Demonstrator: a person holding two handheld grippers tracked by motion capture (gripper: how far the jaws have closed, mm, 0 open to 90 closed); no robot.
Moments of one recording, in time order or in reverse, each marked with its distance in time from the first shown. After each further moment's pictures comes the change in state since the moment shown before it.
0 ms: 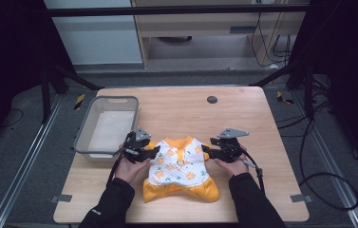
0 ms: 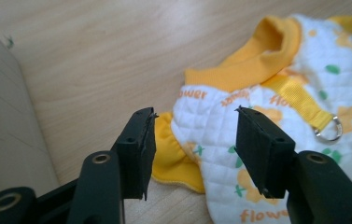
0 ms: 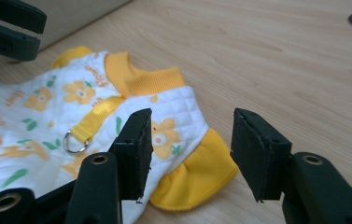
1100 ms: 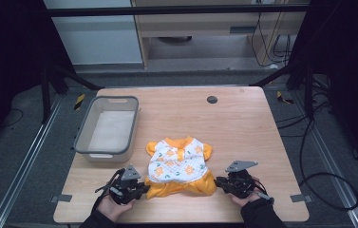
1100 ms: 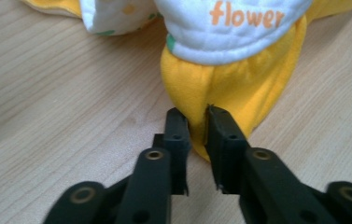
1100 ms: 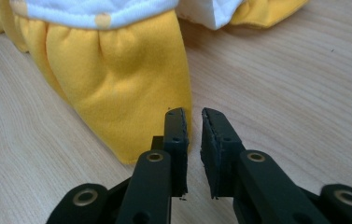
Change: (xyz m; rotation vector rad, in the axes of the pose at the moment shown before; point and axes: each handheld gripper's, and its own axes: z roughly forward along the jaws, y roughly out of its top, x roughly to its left) left arm -0.039 -0.086 -0.068 0.116 -0.212 0.033; right arm 0.041 -0.067 -0.063 0.232 0.079 -0.012
